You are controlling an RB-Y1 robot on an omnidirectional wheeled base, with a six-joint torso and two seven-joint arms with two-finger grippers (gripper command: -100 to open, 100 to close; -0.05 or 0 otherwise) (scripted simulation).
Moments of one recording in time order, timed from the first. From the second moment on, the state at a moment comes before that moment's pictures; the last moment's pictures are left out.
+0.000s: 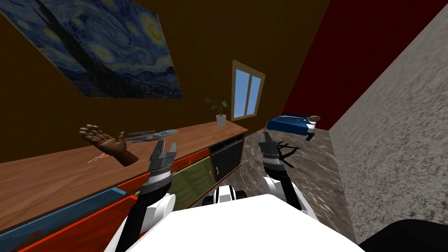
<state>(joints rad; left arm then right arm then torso) 0.50 0.11 0.07 -2.26 0.10 -0.52 -0.08 0.48 -0.01 -0.06 -2.24 0.01 -0.52 0.01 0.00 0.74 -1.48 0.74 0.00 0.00</state>
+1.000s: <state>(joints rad) 0.48 0.14 0.08 -1.98 0.13 -0.76 -0.05 0.48 -0.01 -0.06 -2.24 0.01 -0.52 0.01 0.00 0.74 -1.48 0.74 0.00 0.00</state>
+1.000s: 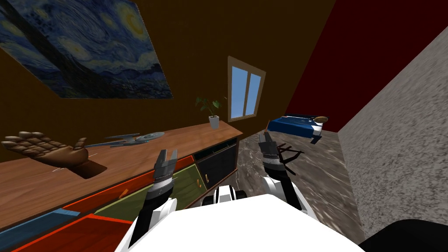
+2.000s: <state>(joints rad) 0.46 0.14 0.10 -1.75 0.15 -0.96 -0.03 0.48 -0.01 -0.06 -2.24 0.01 -0.52 0.01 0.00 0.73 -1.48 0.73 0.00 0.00</state>
